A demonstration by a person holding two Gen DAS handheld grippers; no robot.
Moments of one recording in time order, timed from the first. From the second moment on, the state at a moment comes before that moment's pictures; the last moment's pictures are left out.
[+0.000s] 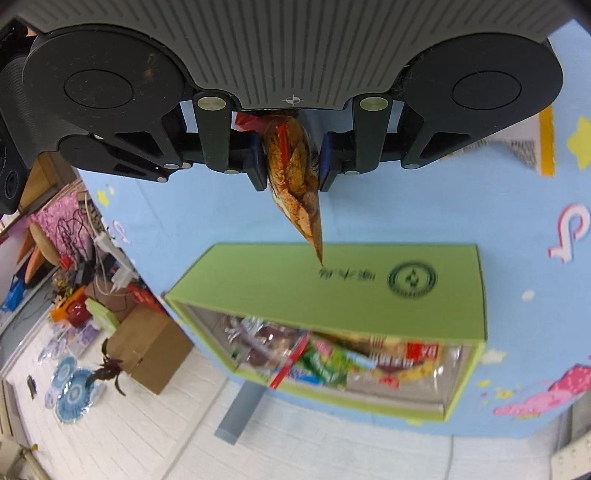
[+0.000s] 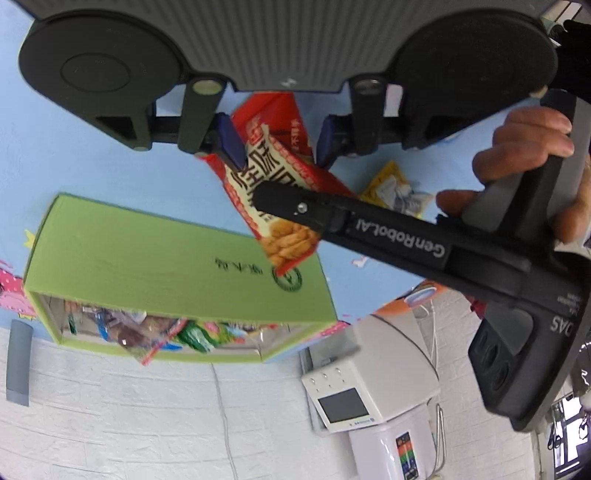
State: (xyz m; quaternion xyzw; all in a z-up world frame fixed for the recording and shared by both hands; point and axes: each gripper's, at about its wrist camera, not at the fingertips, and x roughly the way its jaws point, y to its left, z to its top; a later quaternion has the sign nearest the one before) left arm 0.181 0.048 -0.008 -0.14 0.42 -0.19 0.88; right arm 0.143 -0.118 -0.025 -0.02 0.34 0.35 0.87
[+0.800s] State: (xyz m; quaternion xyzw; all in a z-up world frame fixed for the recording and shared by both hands) left arm 0.176 0.077 -0.030 -0.17 0.44 -0.14 0.87; right arm 0.188 -0.106 -0.049 0.00 0.37 0.39 0.84
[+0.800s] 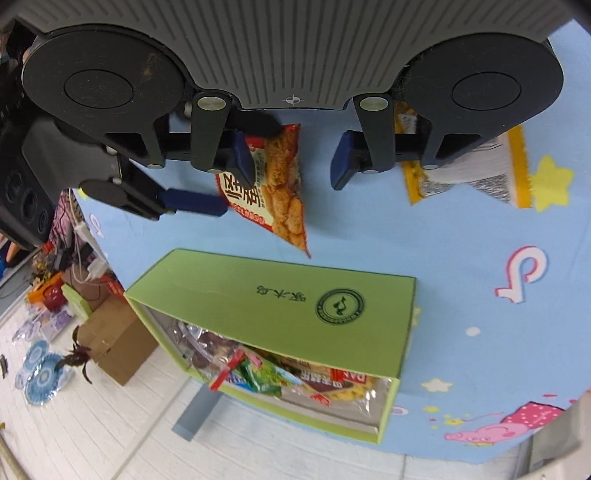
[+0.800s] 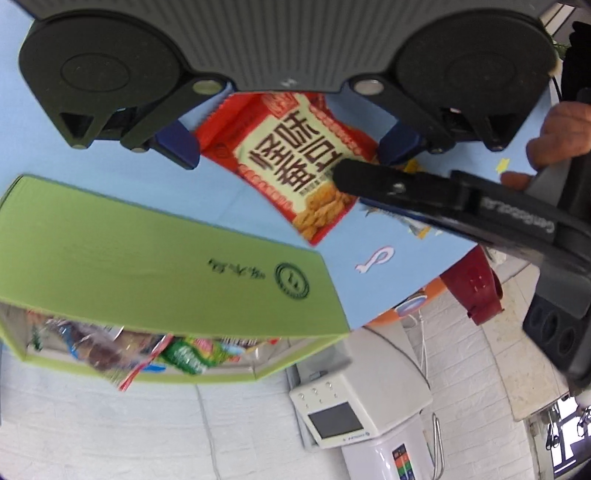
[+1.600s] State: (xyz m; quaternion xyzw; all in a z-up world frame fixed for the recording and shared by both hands) left arm 0.170 0.077 -0.004 -0.11 0.40 -0.09 0.91; right arm 0.163 -0.089 -0.043 -0.04 0.37 0.41 0.83
